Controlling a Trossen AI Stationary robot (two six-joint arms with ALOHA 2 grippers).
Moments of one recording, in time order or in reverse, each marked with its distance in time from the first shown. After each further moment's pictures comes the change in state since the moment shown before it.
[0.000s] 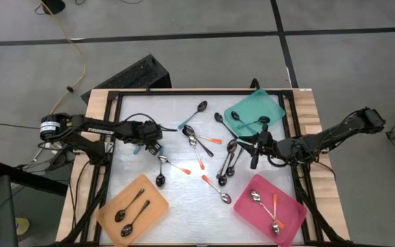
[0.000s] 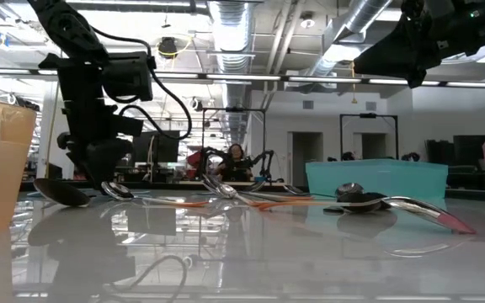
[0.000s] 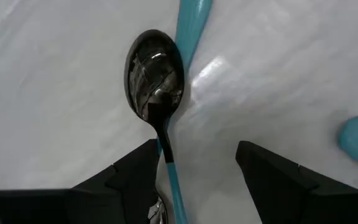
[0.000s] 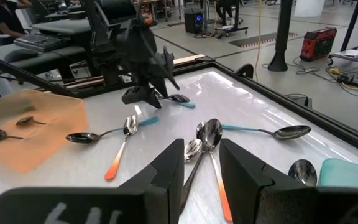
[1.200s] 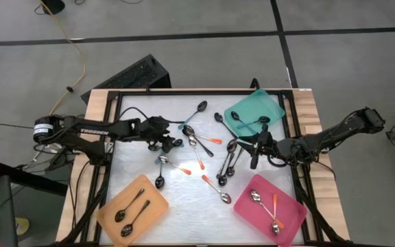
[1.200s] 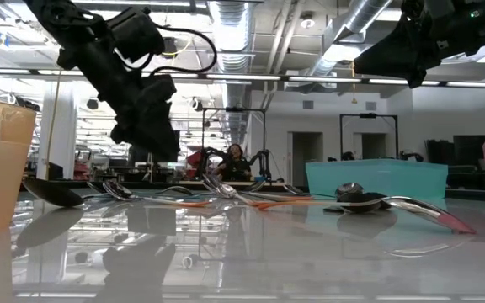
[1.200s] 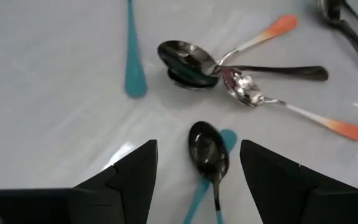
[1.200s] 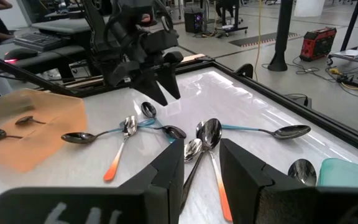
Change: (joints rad) left arm -0.003 -0.124 0.013 0.452 0.169 0.141; right arm 0.000 0.000 0.000 -0.002 0.000 0.000
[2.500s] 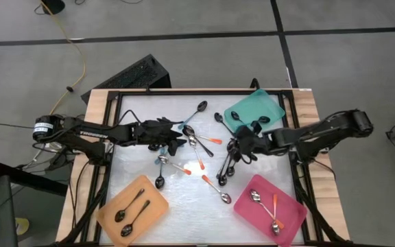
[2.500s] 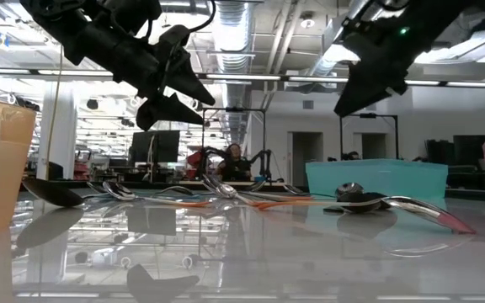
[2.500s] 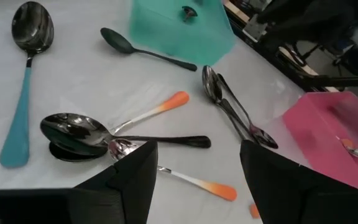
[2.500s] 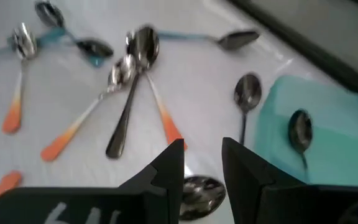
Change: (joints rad) left arm -0.111 -0.002 0.000 0.331 0.037 -0.161; right arm -0.170 0.417 0.431 -0.680 -0.066 0.320
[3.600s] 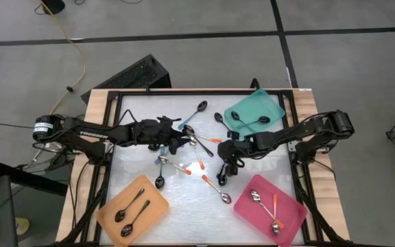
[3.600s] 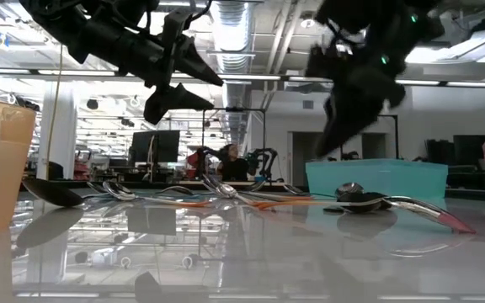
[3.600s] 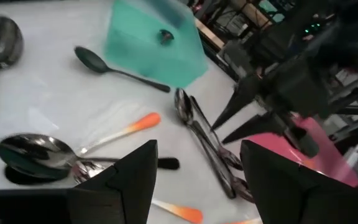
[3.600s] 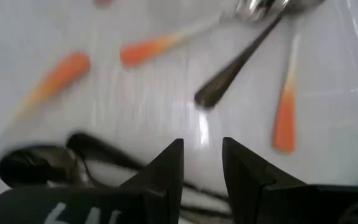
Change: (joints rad) left arm -0.008 0.000 0.002 0.113 0.026 -0.071; right arm -0.043 0.288 0.085 0.102 -0.409 -0.459
